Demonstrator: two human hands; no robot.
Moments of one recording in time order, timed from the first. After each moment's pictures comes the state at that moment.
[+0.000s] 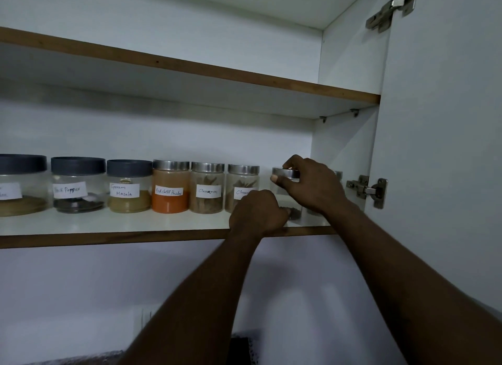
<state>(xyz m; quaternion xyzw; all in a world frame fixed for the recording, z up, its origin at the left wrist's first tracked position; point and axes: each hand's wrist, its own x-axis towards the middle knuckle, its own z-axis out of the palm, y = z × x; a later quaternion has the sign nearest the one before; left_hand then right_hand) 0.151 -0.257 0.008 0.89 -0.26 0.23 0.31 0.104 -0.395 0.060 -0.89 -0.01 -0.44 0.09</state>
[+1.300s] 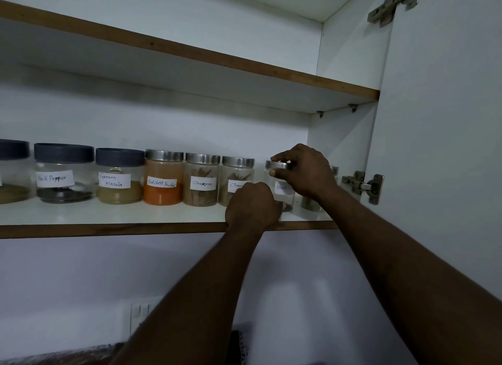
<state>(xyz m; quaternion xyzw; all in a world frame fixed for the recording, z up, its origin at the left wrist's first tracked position) 0.147 -0.261 0.007 0.90 -0.21 0.27 0.28 0.122 -0.398 0.074 -0.89 -0.03 -0.44 0.08</state>
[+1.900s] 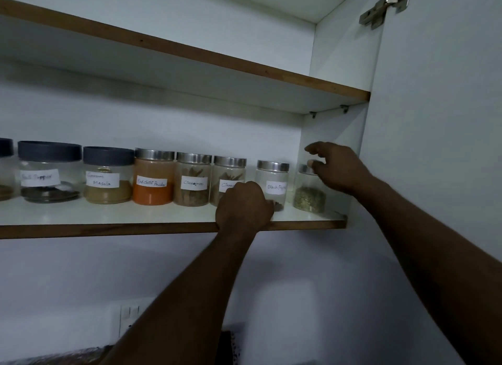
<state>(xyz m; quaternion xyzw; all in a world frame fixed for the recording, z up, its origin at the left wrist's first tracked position) 0.143 -0.262 0.003 0.88 -0.18 0.32 0.28 0.078 -0.461 0.098 -0.92 0.02 -0.38 0.06</state>
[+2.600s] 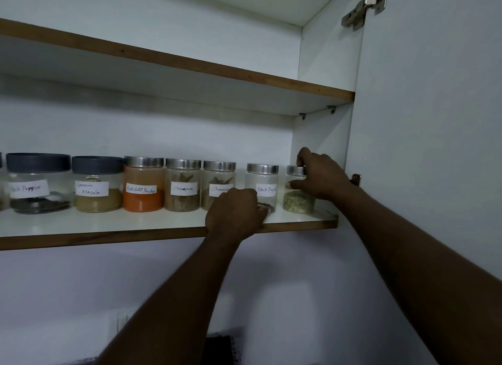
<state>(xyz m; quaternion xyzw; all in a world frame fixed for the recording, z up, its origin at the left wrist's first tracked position) 0.142 -0.258 0.002 0.88 -0.26 0.34 0.20 0.100 -0.472 0.081 -0.94 0.05 -0.34 -0.01</state>
